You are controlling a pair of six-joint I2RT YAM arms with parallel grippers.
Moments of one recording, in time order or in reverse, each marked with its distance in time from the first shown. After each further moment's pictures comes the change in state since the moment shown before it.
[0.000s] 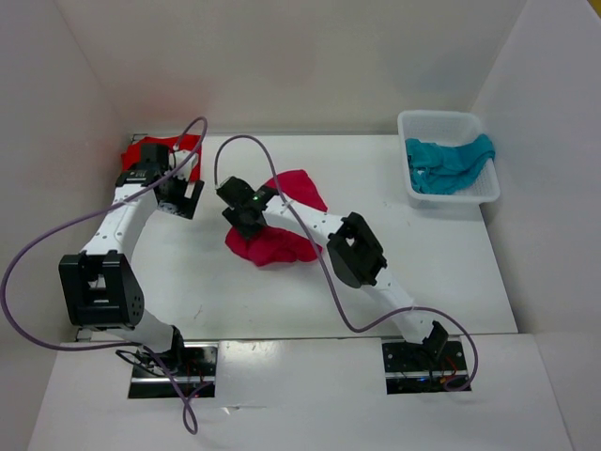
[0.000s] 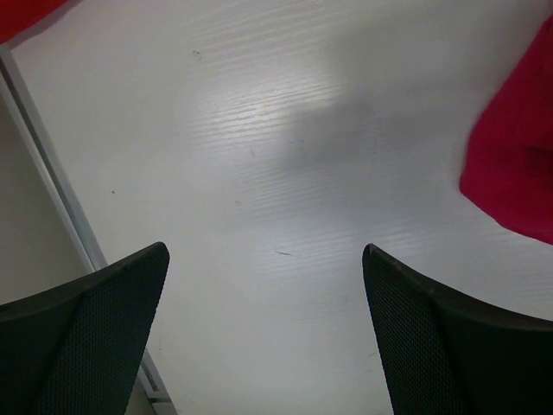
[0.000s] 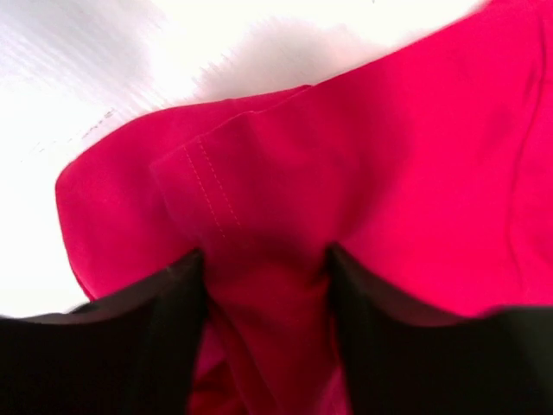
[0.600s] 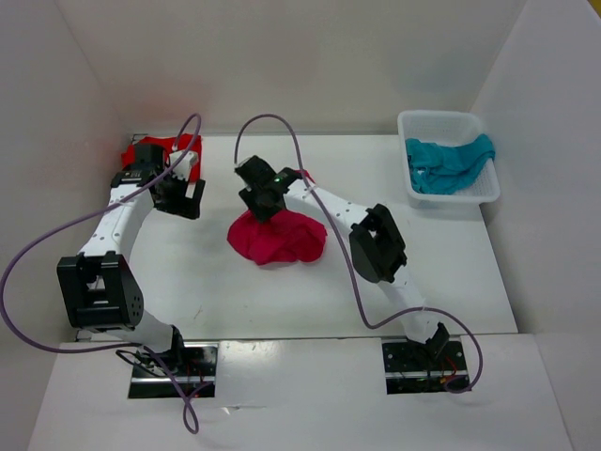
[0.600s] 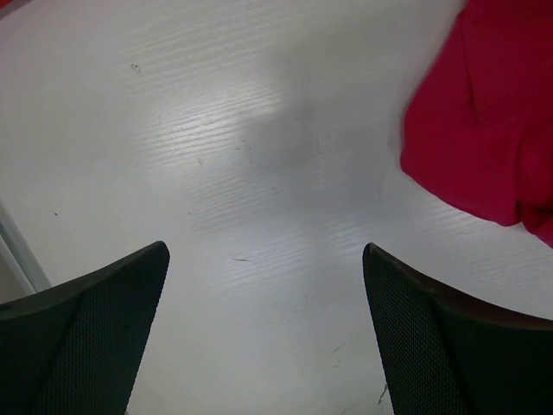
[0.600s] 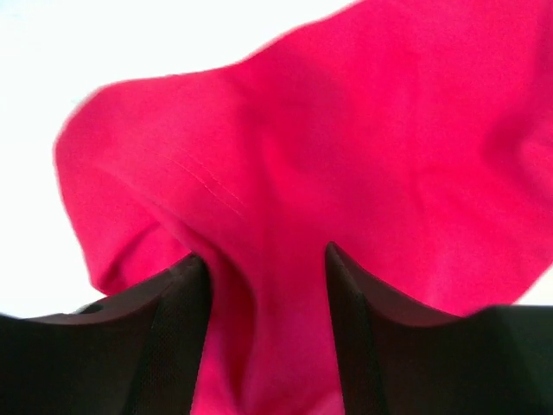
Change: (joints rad) left arm 0.044 -0.007 0.000 -0.019 0.167 -0.016; right arm -0.074 -0.141 -0.101 -0.009 -0.047 0.020
